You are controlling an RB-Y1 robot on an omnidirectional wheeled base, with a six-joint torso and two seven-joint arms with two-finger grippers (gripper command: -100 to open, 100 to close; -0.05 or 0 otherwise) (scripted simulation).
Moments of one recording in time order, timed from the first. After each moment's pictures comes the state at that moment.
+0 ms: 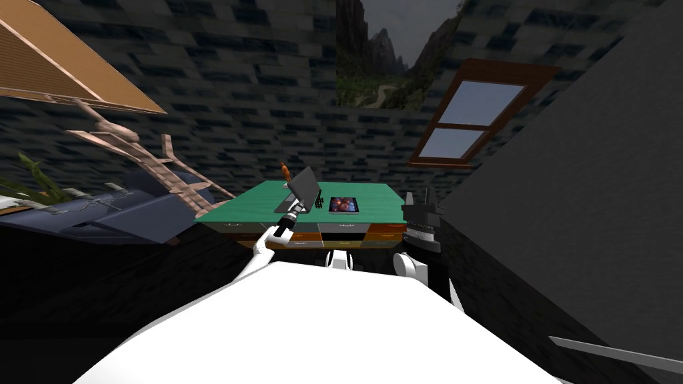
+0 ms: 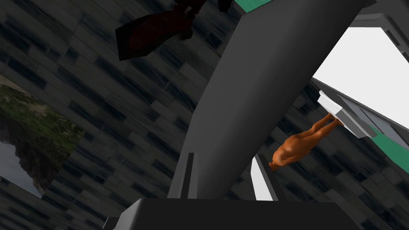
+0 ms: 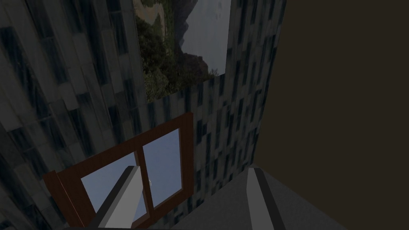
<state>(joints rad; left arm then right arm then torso) 0.08 0.31 0.08 -1.50 -0.23 -0.15 -0.32 0.49 -0.02 -0.01 -2.35 -0.05 -0.43 -0.14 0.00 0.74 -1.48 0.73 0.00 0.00</state>
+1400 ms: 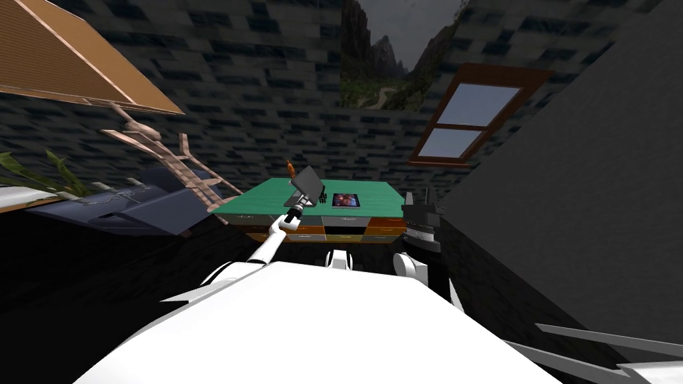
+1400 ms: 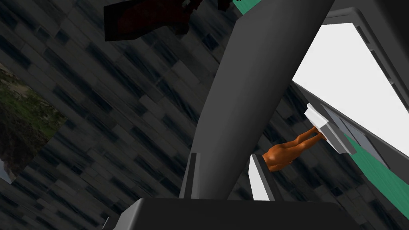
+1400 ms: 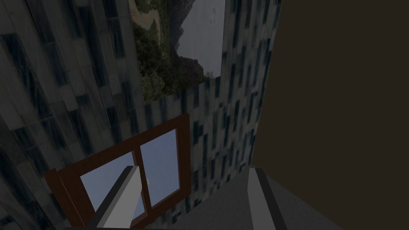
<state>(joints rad) -0.23 0.33 0.07 -1.11 -0.17 -0.23 -0.27 0.49 -0.02 -0.01 -2.35 -0.05 -0.43 -0.14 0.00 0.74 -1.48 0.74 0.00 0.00</state>
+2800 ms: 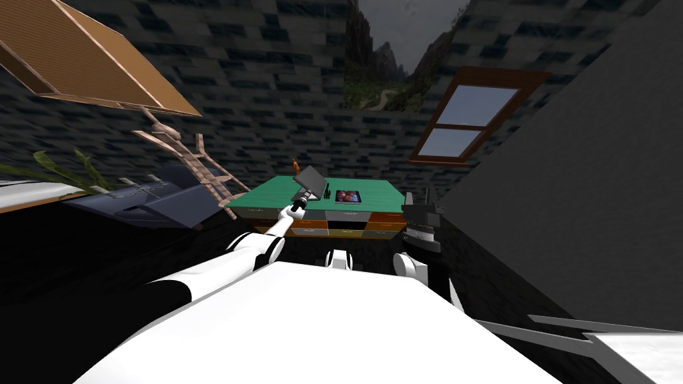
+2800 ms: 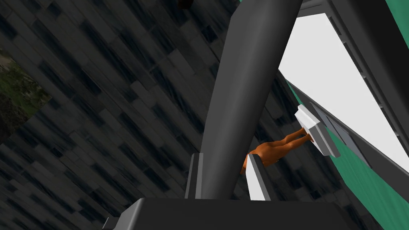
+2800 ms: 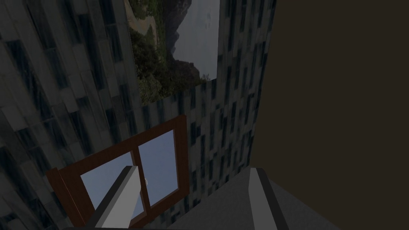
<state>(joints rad) -0.54 0.34 0.07 -0.72 -0.11 -0.31 -0.22 0.49 -0.02 -0.01 -2.35 -0.05 -0.43 -0.14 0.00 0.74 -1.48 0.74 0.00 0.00</state>
